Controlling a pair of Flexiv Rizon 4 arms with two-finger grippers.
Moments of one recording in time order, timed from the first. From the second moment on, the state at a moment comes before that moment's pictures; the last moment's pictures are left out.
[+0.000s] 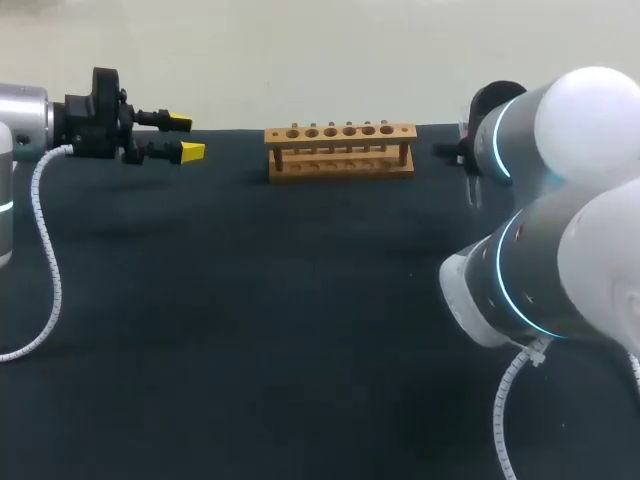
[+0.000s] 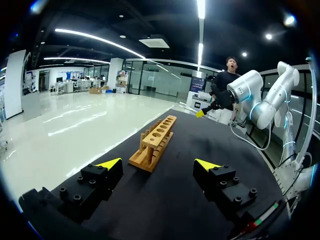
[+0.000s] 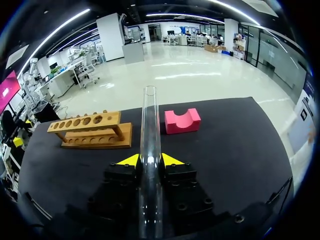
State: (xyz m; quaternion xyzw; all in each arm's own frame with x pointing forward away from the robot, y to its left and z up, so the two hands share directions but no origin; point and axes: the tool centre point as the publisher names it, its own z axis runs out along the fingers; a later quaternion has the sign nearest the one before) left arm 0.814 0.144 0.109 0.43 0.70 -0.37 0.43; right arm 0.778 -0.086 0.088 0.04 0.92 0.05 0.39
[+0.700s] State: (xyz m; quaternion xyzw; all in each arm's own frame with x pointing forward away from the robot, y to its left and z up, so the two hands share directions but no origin) left arm 0.814 0.144 0.109 0.43 0.70 -0.37 0.43; right arm 0.790 -0.003 0.102 0.04 0.92 0.05 0.40
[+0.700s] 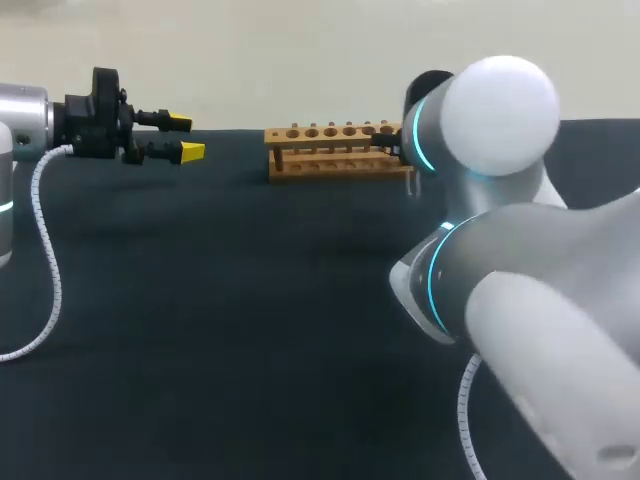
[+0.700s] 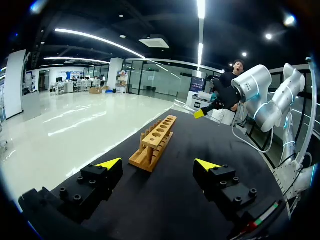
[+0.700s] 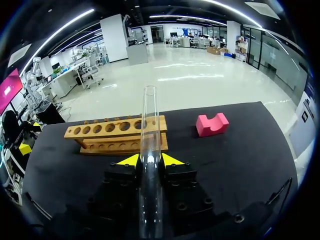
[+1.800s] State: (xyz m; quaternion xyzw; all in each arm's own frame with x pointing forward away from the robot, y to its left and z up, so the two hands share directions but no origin) left arm 0.814 0.144 0.109 0.43 0.70 -0.37 0.43; right arm 0.819 0.049 0.069 0.04 0.92 0.07 0.39
